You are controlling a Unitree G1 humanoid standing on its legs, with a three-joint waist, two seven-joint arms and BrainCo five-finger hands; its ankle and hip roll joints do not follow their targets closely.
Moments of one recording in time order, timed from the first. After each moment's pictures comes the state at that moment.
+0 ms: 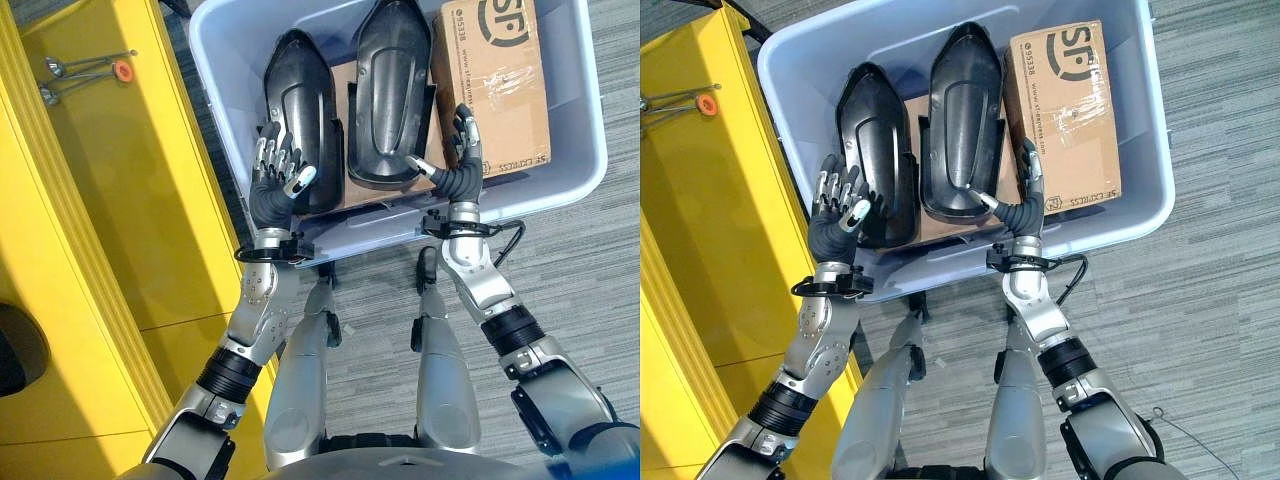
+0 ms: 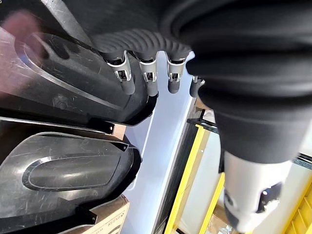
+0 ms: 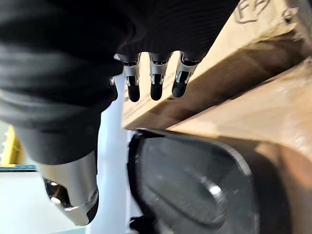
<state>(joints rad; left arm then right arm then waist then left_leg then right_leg) -0.31 0.26 -0.32 -0.01 -0.64 -0.41 0.31 -0.59 -0.28 0.32 0.37 0.13 -0.30 -0.58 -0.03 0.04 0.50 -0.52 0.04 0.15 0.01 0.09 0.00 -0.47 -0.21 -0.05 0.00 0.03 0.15</state>
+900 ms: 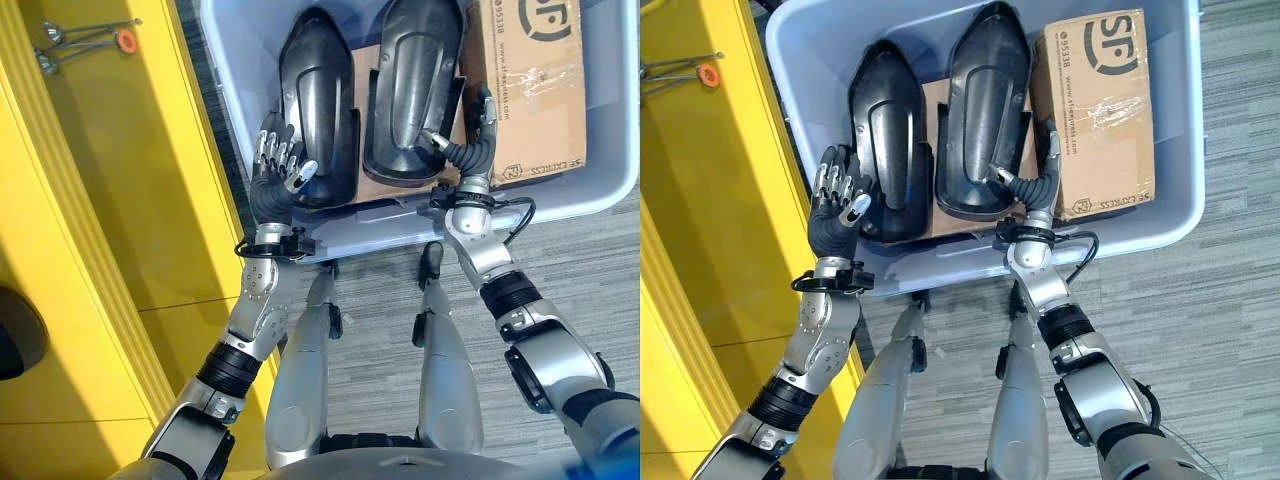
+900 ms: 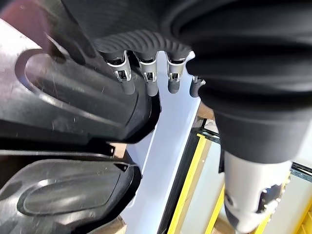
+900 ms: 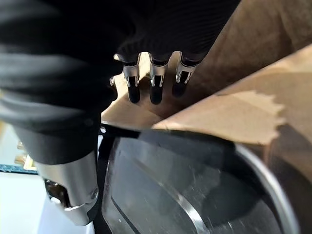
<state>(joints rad) -0.34 0.28 -0.33 -0.01 -0.65 -0.42 0.31 -0.77 -0.28 0.28 0.61 0.13 -0.28 -0.64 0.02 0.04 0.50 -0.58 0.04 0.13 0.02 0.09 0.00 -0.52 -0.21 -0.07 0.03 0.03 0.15</state>
